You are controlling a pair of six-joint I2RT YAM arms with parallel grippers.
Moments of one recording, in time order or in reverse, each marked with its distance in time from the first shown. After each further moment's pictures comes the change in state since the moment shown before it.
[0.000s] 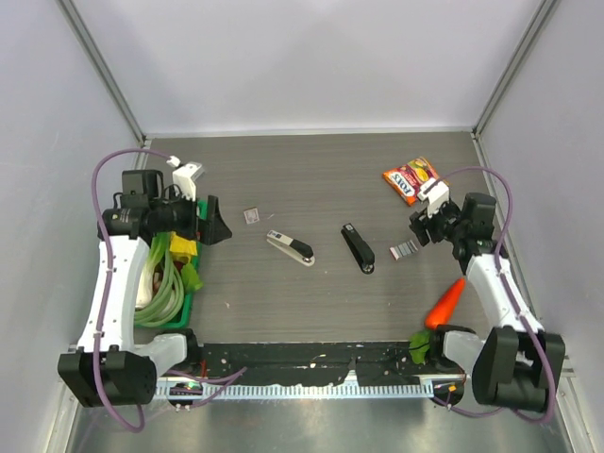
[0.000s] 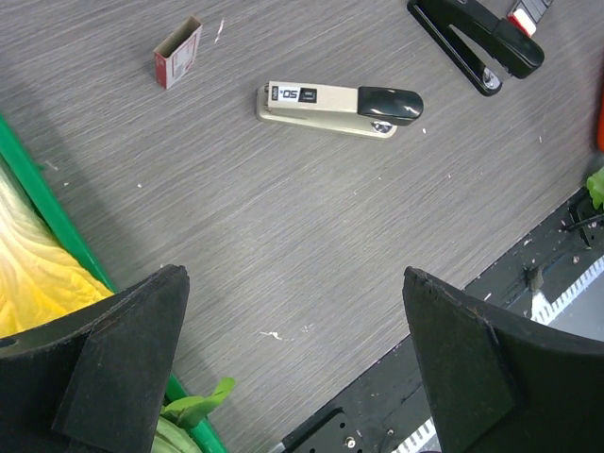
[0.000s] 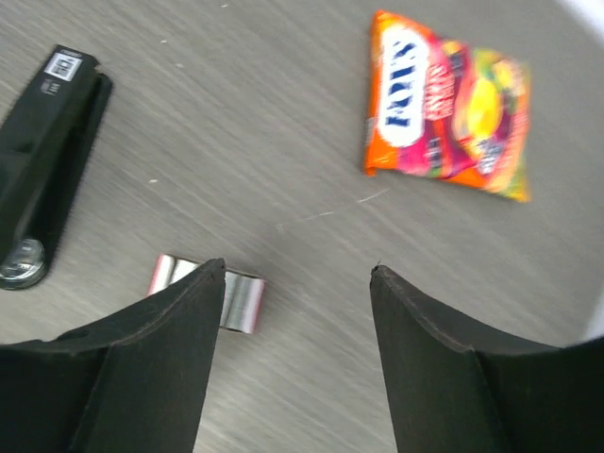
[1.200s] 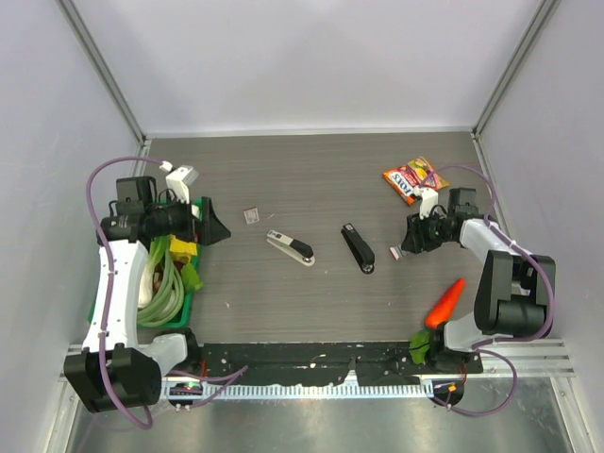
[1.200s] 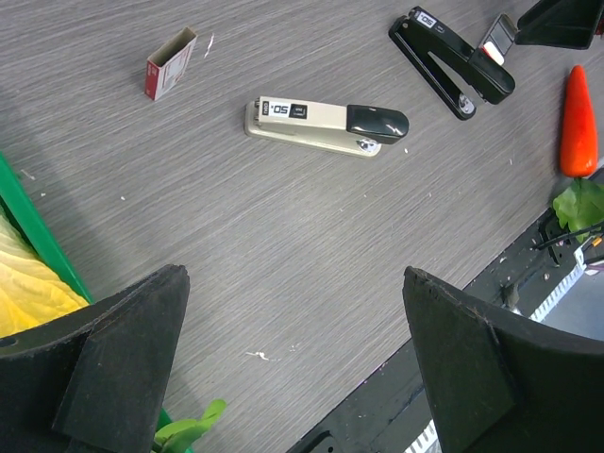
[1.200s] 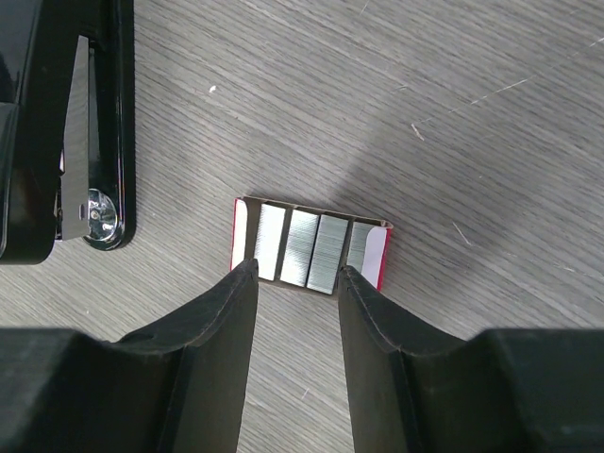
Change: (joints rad) left arm 0.089 -0.021 -0.097 0.092 0.116 -0.031; right arm 0.000 0.450 0.180 -0.298 -0.060 0.211
